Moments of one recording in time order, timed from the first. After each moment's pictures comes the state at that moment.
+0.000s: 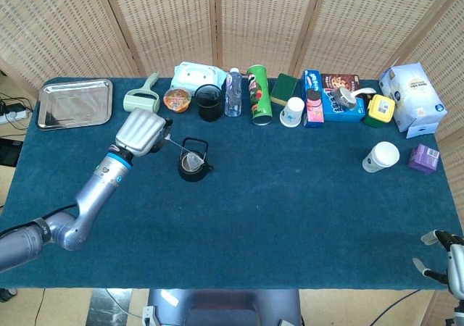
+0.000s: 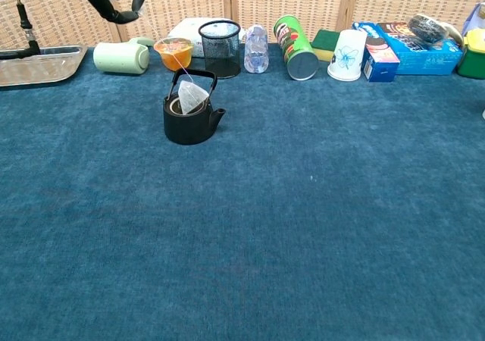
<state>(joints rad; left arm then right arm) -0.94 -1.31 -0.22 -1.46 1.09 0.90 0.38 -0.08 -1.17 0.06 -1.51 -1.44 1.54 0.07</state>
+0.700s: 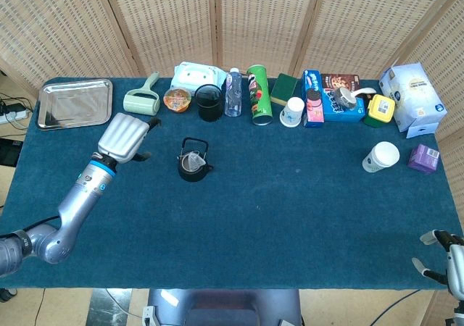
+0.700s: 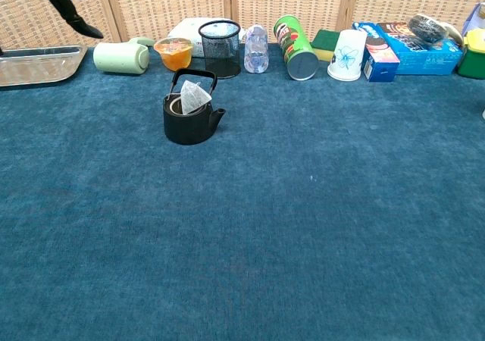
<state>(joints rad) -0.87 -1.20 -0.19 -1.60 1.07 0.97 0.41 -0.08 -1.16 0.05 -1.52 -1.46 1.55 0.07</state>
